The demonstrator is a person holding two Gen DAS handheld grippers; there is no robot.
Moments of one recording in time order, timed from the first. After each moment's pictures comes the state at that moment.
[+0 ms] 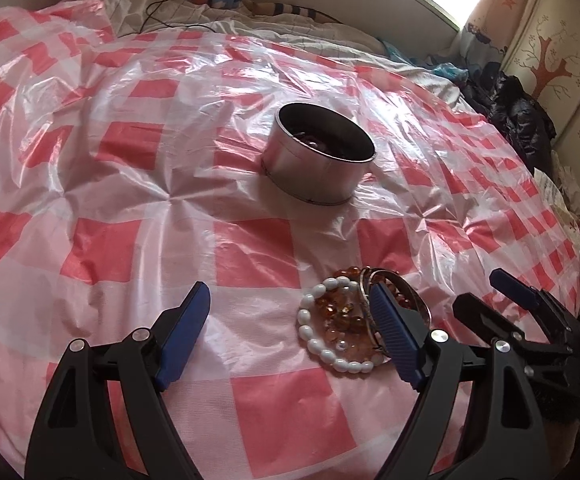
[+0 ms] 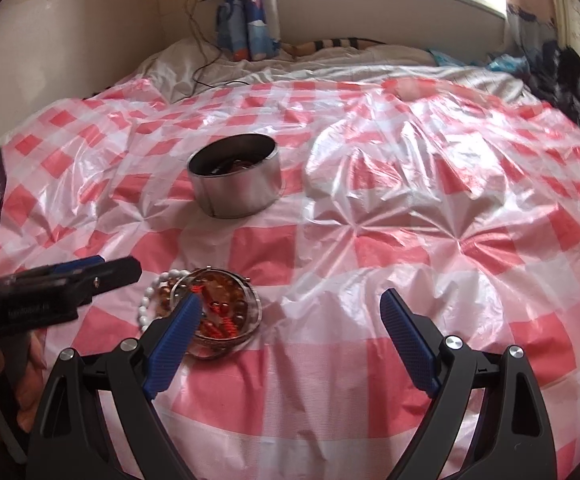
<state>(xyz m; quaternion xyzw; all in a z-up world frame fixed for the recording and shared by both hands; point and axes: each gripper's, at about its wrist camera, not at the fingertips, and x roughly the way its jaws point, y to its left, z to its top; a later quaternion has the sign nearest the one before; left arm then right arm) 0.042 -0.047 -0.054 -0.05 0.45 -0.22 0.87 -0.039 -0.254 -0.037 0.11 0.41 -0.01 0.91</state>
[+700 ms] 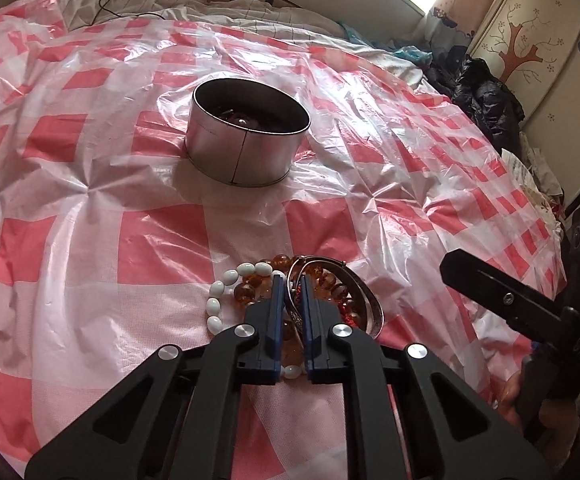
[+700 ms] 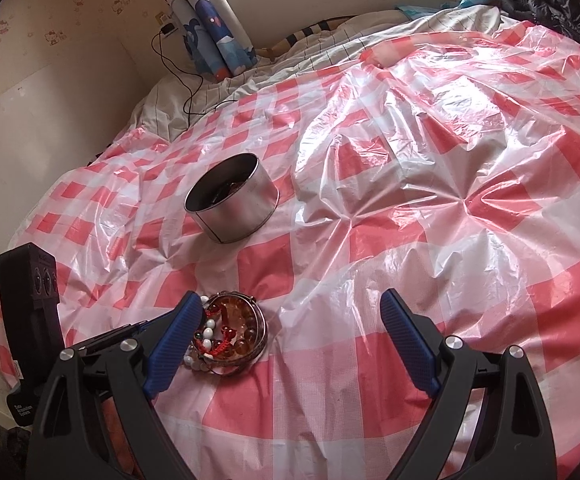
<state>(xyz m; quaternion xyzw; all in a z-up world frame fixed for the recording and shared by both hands) 0.040 -0.081 -0.064 -0.07 0.46 -0.29 0.84 -0.039 -0.283 -0.037 0.23 0.41 0.02 0.88</state>
